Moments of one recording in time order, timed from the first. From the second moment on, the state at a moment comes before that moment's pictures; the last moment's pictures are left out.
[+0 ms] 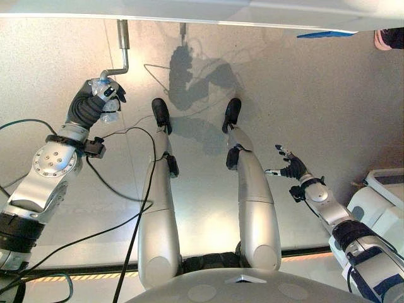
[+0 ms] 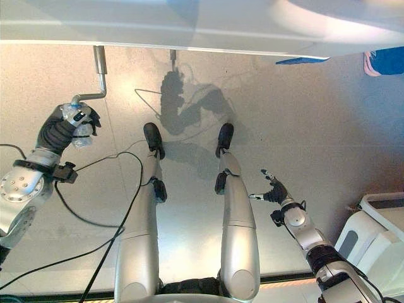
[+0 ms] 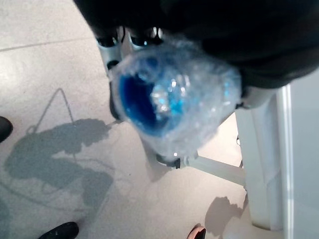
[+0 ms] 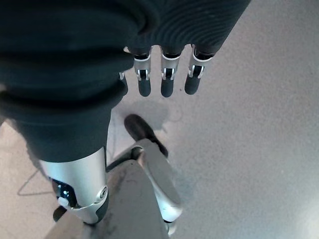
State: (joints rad) left arm -0.12 1.01 -0.10 -0.10 -0.58 -0.15 0.08; right arm -0.23 -0.56 0.38 0.67 0.09 -0.20 -0.07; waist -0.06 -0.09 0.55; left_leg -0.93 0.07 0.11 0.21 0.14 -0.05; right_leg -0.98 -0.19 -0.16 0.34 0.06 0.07
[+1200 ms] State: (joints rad) left arm -0.76 0.75 -0.34 0.80 -0.33 -0.14 0.30; right arm -0.29 -0.52 0.48 0.64 0.13 -0.21 -0.06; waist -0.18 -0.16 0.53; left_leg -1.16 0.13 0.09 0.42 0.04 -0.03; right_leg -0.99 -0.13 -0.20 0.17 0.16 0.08
